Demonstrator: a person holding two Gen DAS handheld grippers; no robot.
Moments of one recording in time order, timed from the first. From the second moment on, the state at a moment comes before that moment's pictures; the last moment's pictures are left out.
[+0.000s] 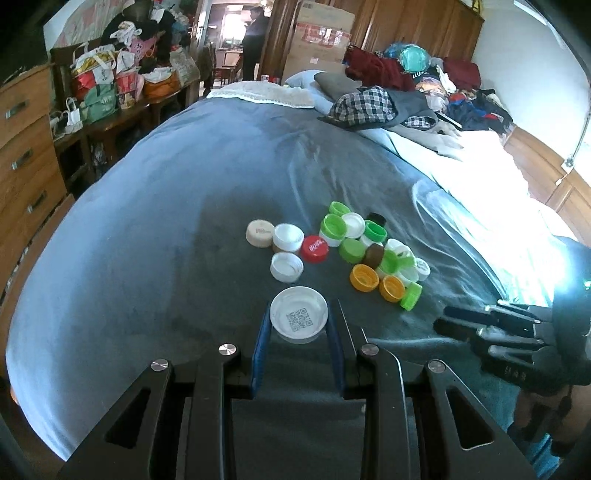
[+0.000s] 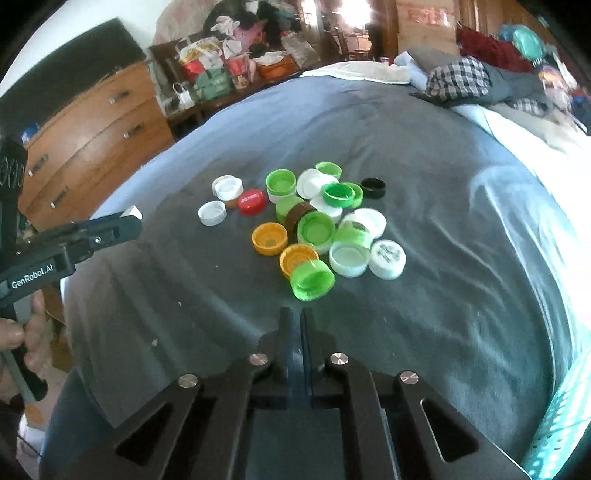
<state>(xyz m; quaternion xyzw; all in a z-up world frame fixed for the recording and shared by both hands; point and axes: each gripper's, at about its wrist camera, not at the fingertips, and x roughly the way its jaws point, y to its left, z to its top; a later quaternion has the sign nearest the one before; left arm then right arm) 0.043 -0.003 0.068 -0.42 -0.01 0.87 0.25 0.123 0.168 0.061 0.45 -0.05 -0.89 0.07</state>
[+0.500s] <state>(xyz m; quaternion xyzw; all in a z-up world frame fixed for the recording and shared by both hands) 0.037 0.012 0.067 -0.43 -0.01 0.87 0.26 0.077 0.178 0.036 0.45 -0.05 -0.89 0.10</state>
